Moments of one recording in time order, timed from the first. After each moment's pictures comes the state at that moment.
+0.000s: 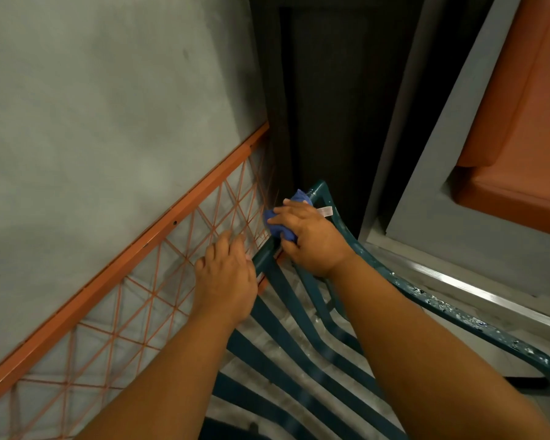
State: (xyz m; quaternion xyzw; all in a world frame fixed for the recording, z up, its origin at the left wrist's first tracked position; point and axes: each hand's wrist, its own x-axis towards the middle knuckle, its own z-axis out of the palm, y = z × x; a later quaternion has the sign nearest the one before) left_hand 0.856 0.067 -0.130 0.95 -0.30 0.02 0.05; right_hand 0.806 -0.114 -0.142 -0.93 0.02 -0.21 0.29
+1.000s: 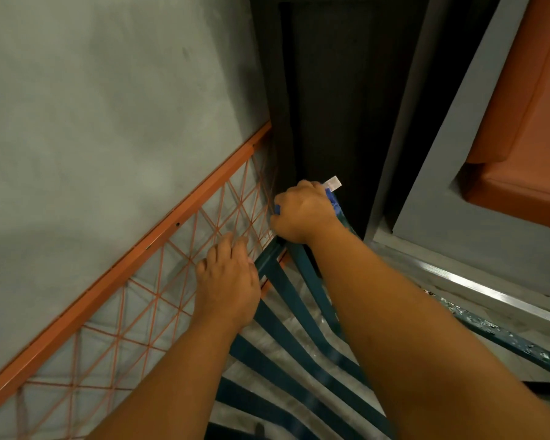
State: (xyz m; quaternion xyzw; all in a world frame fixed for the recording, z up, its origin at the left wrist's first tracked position) left_hand 0.854 0.068 -0.128 0.95 -0.30 0.02 0.04; right_hand 0.864 -0.121 -0.118 -0.99 0.12 -0.07 0.06
